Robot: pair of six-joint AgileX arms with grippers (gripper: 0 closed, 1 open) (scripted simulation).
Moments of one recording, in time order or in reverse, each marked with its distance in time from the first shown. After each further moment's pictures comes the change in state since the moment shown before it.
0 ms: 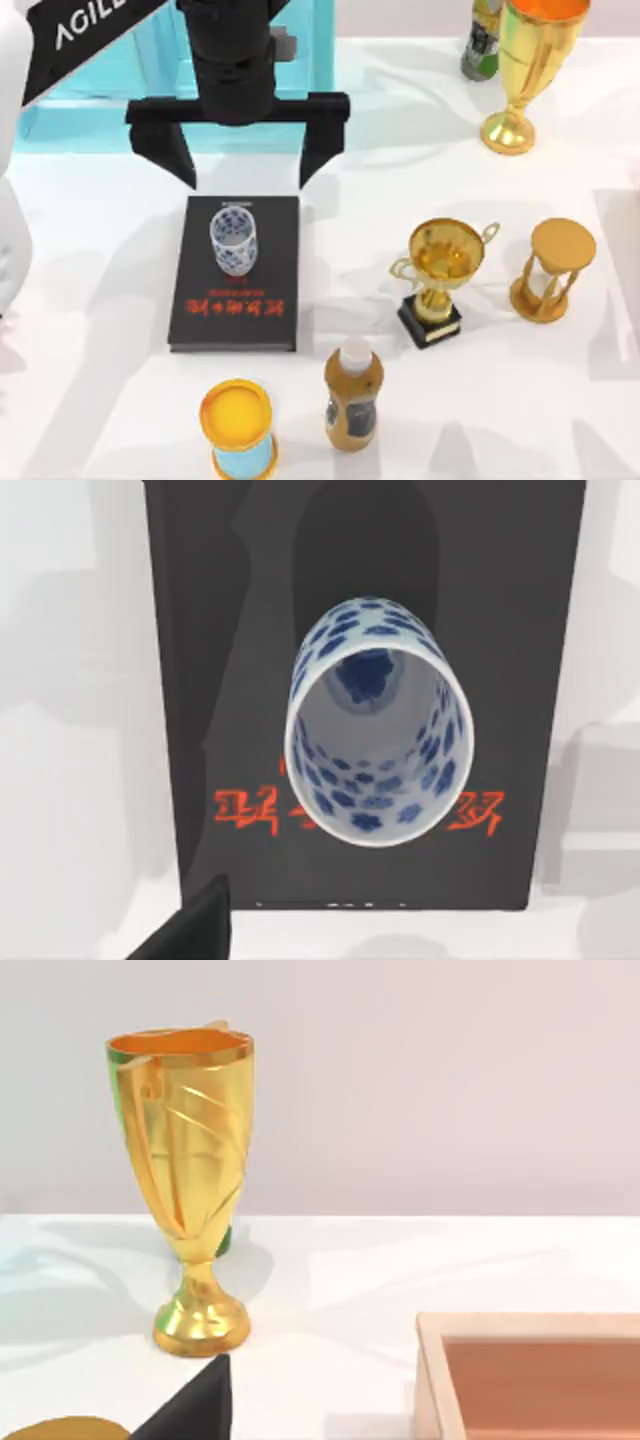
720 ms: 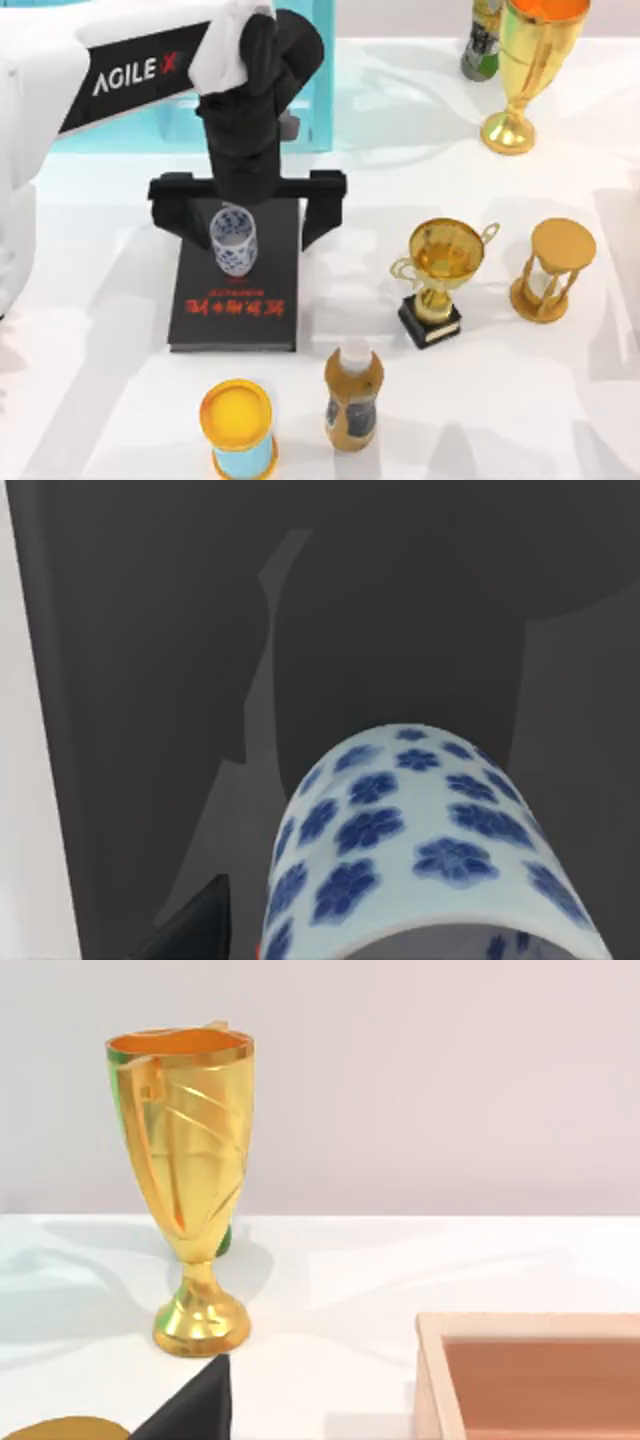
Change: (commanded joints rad) left arm 0.001 0.008 -0.345 0.352 0.000 0.001; right arm 0.000 0.000 0.000 0.000 0.000 0.000
